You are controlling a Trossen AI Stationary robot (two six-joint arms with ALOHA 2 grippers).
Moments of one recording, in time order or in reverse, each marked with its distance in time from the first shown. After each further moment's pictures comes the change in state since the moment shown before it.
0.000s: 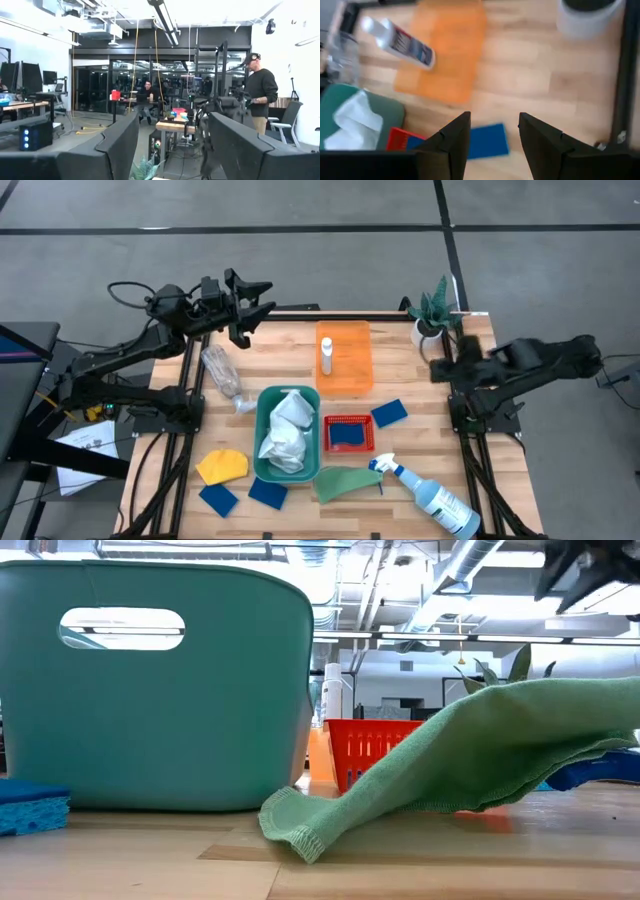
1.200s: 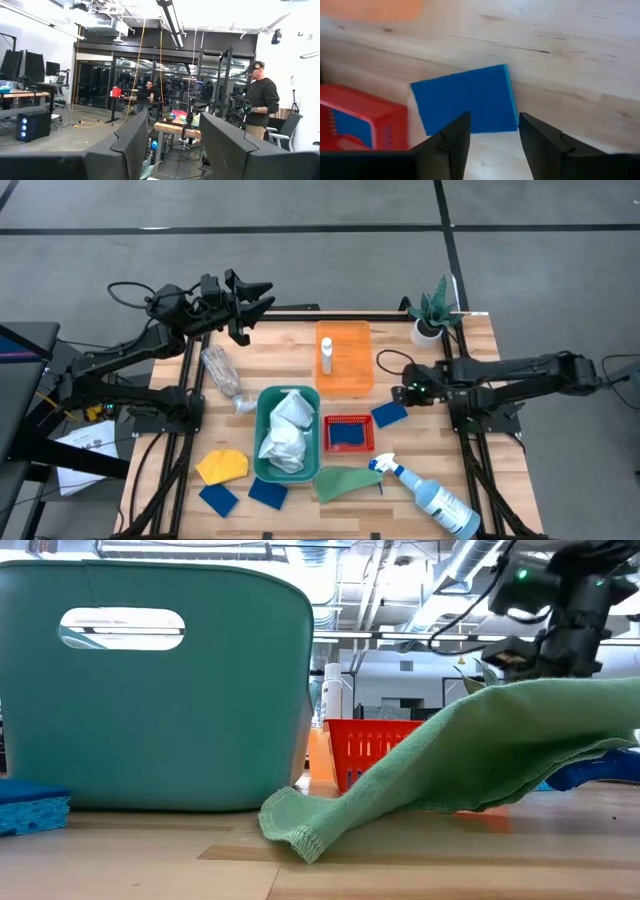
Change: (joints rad) left arm 0.001 0.000 0.000 0.000 -0.034 -0.079; right arm -0.398 0.204 -0.546 0.714 -0.625 -0.333
